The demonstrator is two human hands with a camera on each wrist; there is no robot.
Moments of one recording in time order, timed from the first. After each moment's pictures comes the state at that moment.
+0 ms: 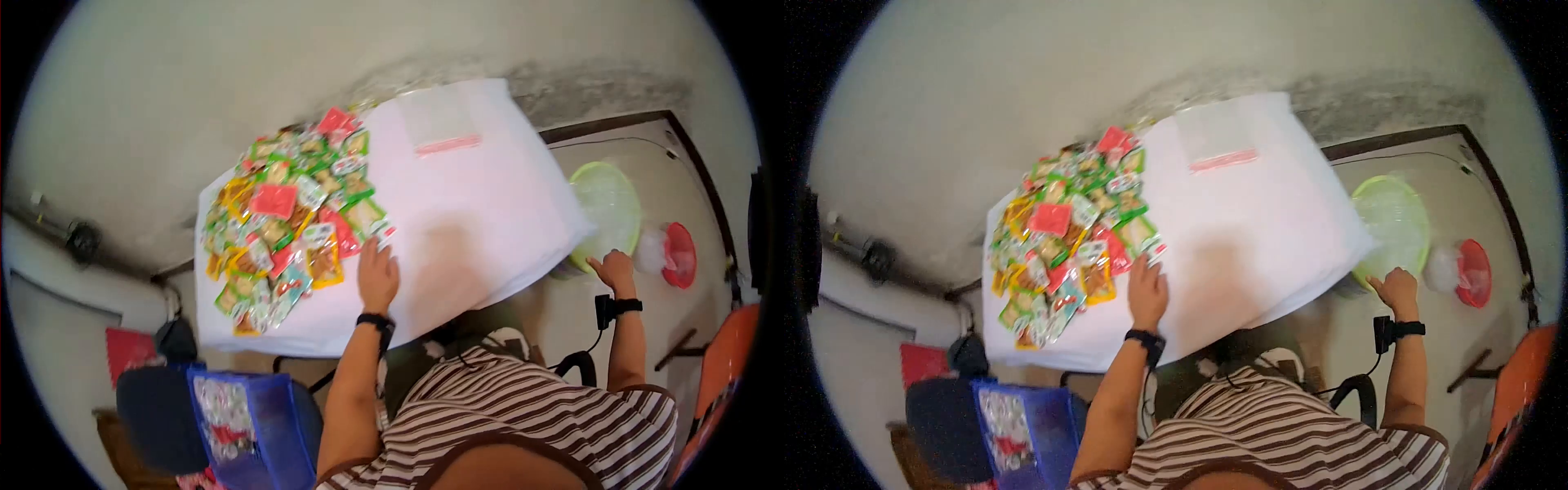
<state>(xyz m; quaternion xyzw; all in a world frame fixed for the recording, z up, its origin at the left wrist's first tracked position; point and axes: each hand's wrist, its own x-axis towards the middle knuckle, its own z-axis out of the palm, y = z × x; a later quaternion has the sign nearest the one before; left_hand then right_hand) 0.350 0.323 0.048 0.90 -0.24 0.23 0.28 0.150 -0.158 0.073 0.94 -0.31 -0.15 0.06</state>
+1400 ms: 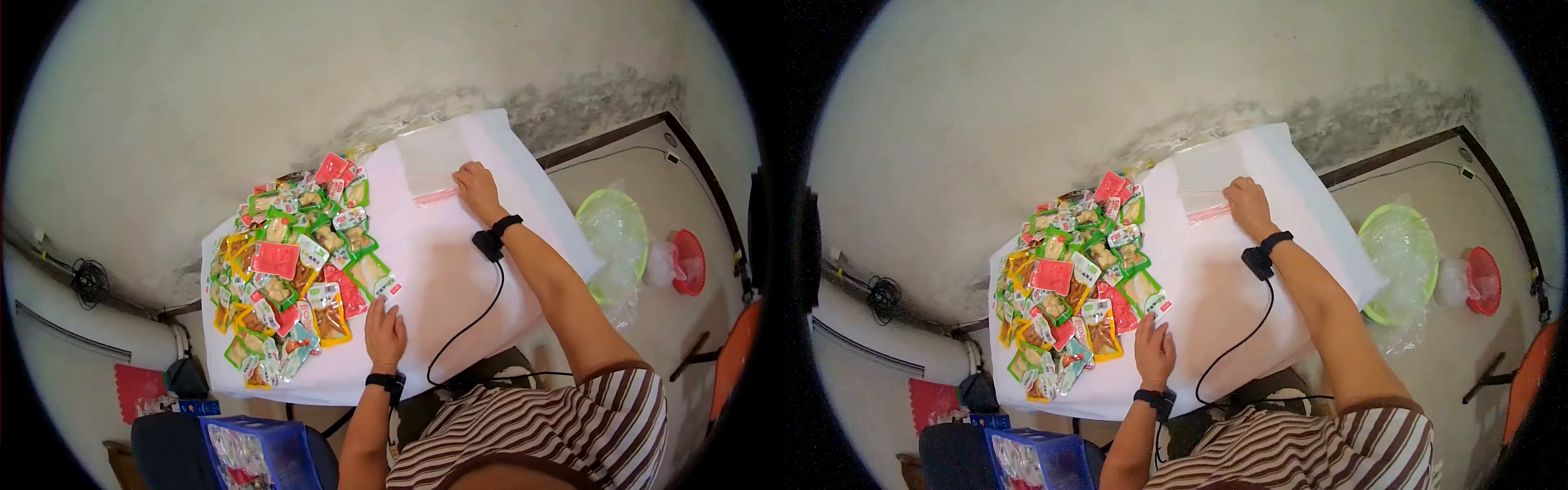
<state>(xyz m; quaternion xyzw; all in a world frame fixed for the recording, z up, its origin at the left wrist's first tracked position) 0.347 0.321 0.062 0.91 -0.22 0.20 0.28 0.506 -0.006 0.099 0.87 0.05 0.42 -0.24</state>
